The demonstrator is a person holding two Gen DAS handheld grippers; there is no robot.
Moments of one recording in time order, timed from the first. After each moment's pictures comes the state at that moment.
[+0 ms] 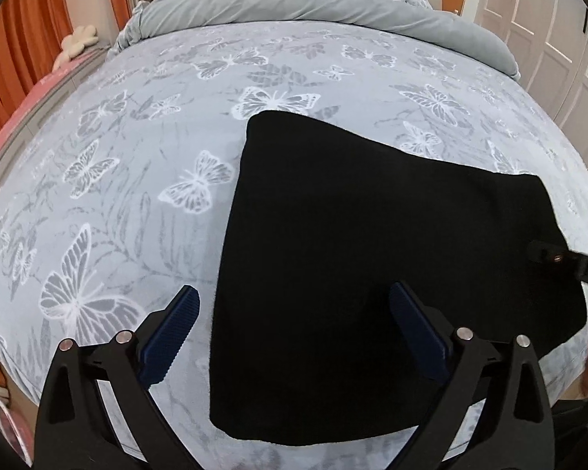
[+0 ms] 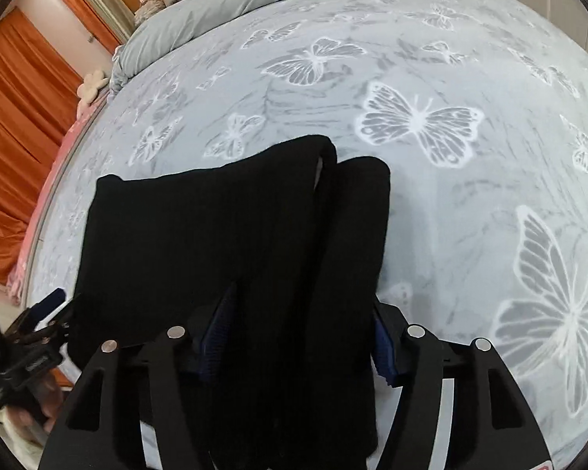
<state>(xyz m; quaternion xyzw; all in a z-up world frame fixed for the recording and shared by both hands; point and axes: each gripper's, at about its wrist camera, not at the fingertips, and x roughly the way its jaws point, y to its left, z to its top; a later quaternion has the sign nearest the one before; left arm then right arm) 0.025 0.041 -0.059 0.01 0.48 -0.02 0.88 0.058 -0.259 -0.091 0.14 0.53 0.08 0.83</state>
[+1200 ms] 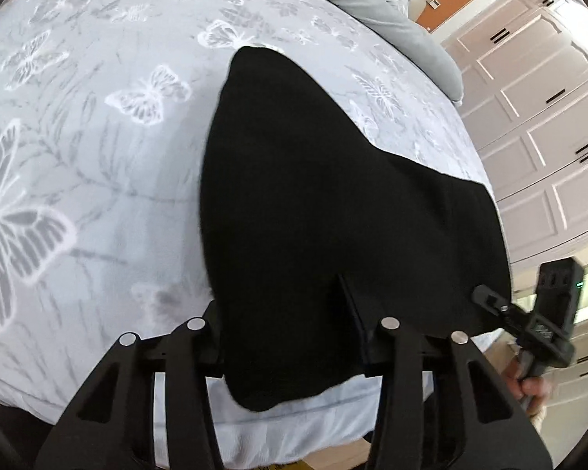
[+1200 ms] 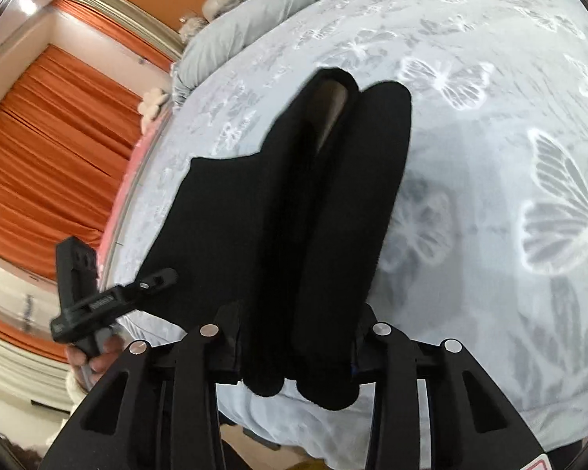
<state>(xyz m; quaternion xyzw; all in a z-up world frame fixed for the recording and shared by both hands) 0.007 0.091 -0.070 -0.20 0.55 -0.18 0.79 -0.020 -0.289 -0.081 0.25 0.52 0.19 0.79</state>
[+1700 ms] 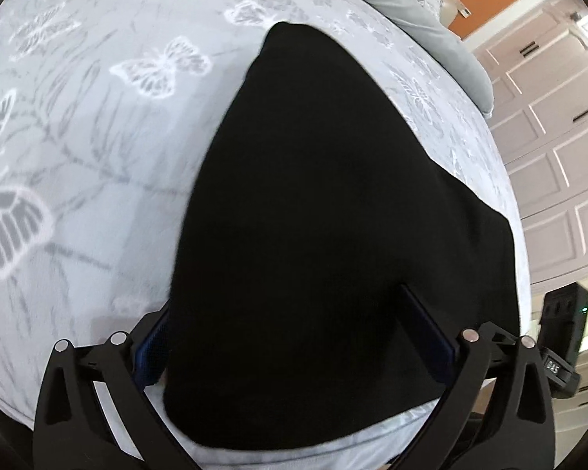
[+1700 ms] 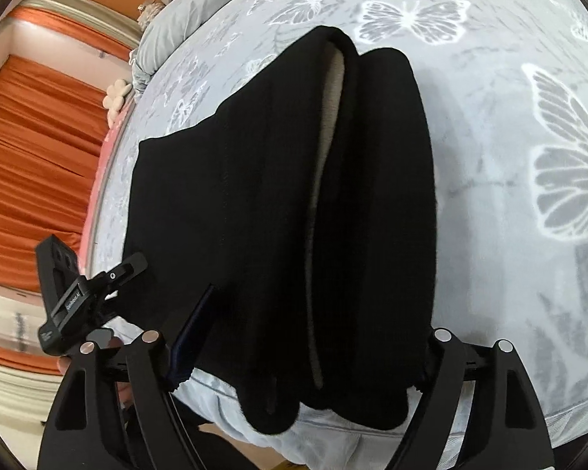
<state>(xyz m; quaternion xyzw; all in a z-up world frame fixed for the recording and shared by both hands) 0.016 0.074 -0.095 -0.20 0.55 -0.12 0.80 -0.004 -0.269 -0.115 0.26 0.57 0.15 0.77</state>
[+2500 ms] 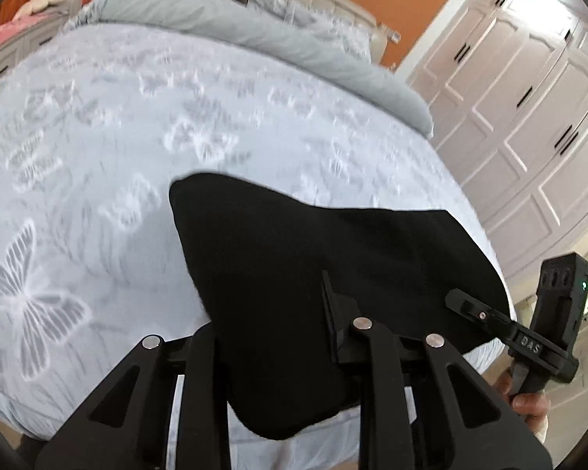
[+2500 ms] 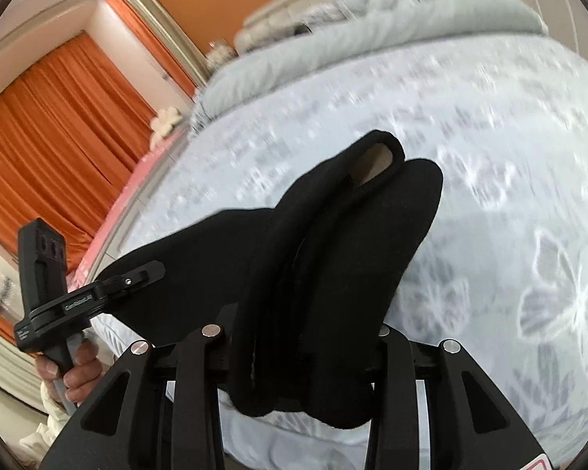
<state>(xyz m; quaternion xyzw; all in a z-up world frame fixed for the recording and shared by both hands) 0.020 0.062 0.020 -0.16 0.43 -0.18 0.87 -0.010 -0.253 -0.013 0.19 0.41 0.19 0.87</state>
